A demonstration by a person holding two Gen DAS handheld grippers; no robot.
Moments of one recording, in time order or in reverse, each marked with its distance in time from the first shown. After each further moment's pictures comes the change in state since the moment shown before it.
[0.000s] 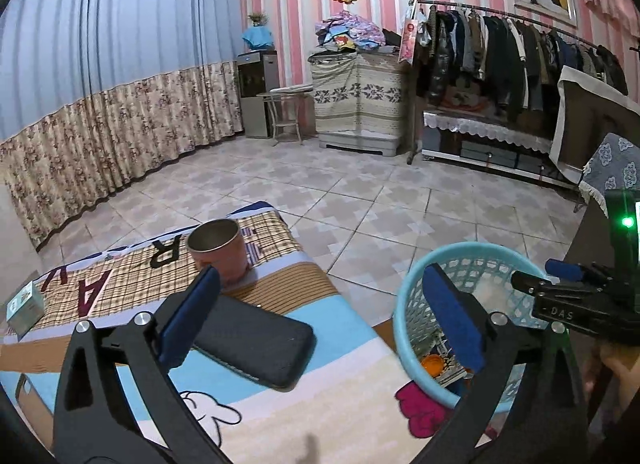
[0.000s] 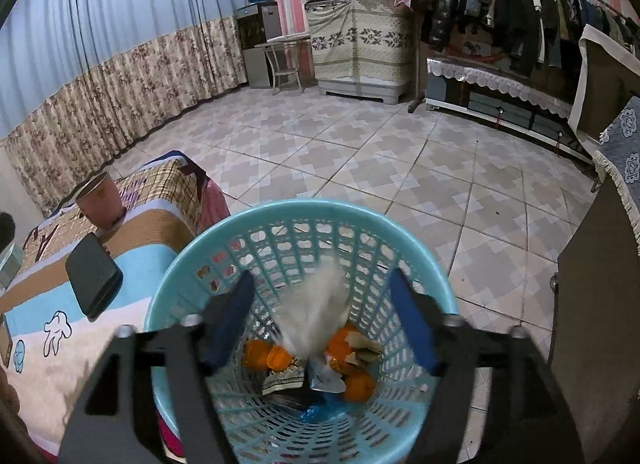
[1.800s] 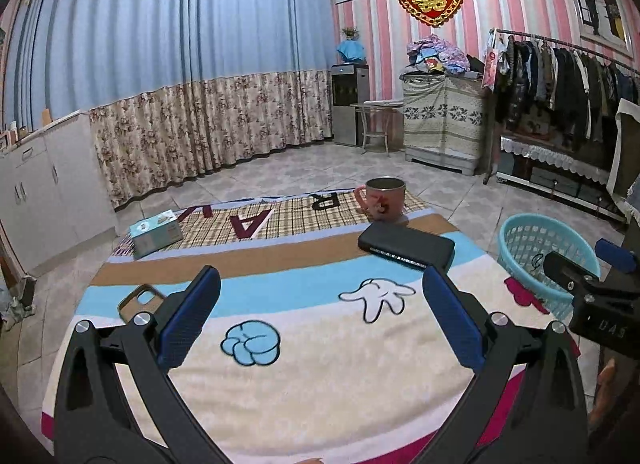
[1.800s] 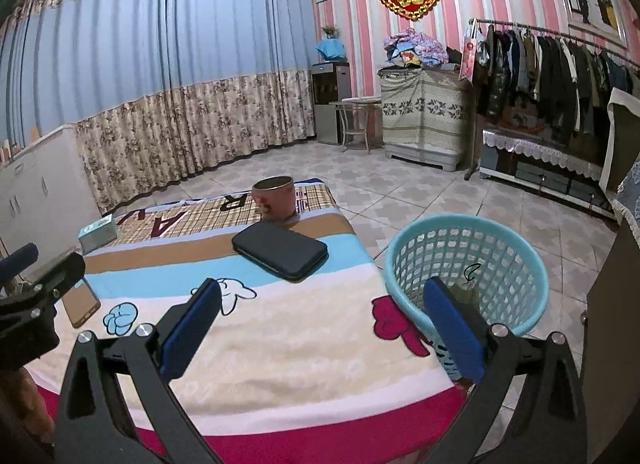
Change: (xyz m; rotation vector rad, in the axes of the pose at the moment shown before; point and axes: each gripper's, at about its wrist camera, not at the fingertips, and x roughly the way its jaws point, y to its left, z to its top) left arm -0.174 0.138 -0.114 -0.136 -0.055 0.268; right arm -0.166 0.179 -0.118 -0.144 -0.255 0.151
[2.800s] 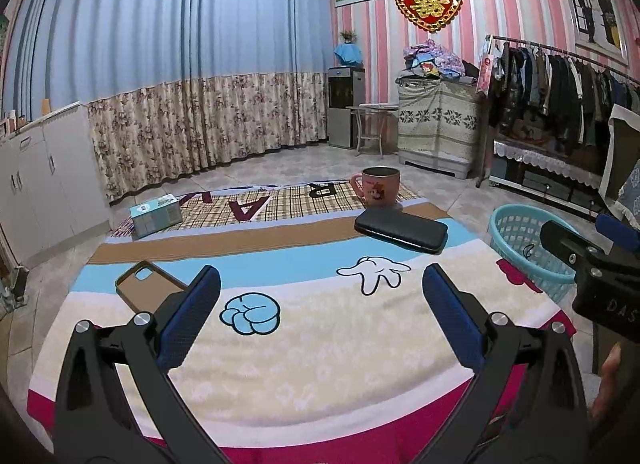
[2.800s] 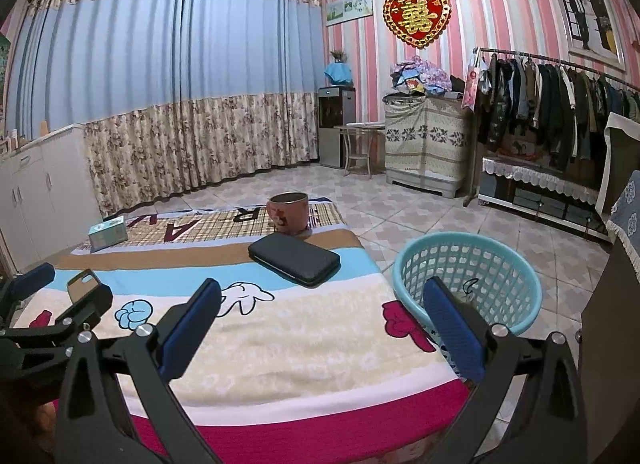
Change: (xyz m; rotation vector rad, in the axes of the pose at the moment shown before) left arm -0.019 0.008 -0.034 -0.025 -0.019 -0.032; right arm -0.035 0.022 -0.012 -0.041 -0.090 -0.001
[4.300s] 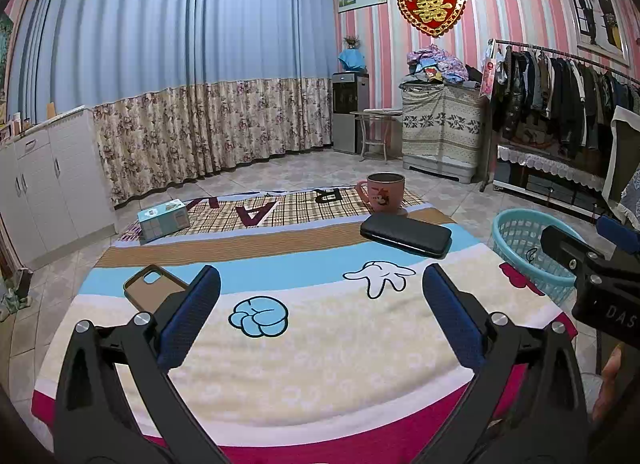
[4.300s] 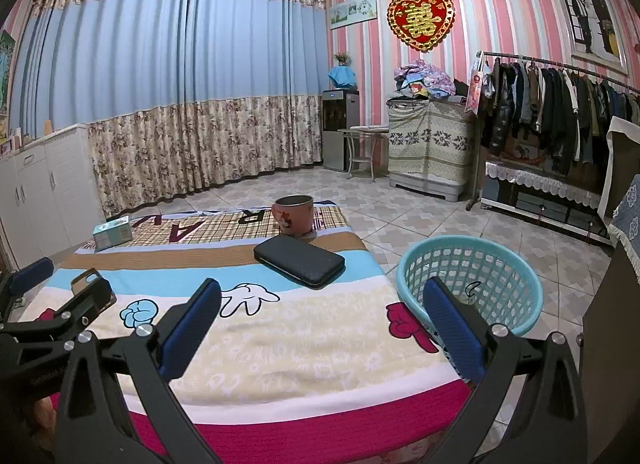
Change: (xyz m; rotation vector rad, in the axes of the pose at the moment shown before) left arm -0.010 0.008 0.008 0.002 -0.013 0.010; right arm -0.002 0.006 0.005 -0.013 -0.004 0.006
